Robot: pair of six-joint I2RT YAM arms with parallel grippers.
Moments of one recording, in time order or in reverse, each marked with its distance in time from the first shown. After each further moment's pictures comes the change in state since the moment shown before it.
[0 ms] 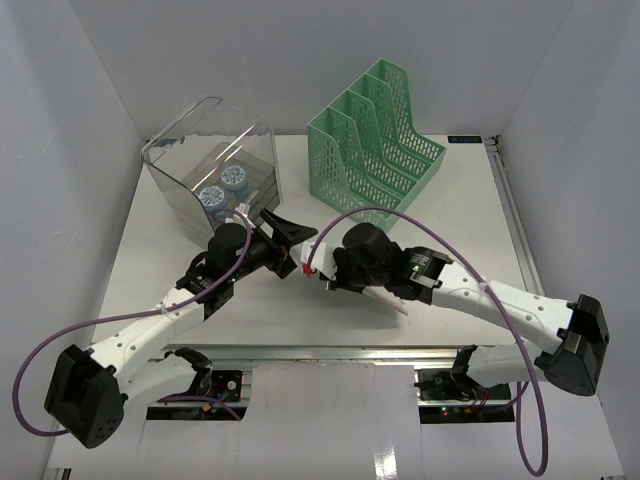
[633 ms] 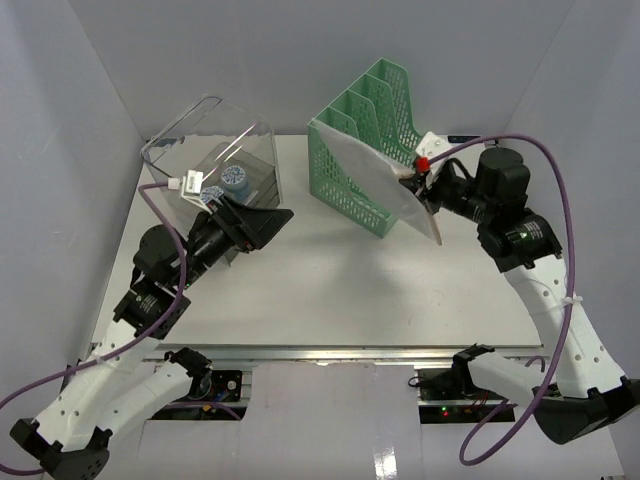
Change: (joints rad) left arm 0.000 -0.260 0.324 -0.177 -0.023 0.540; right arm -0.644 -0.208 0.236 0.009 -0.362 -0.021
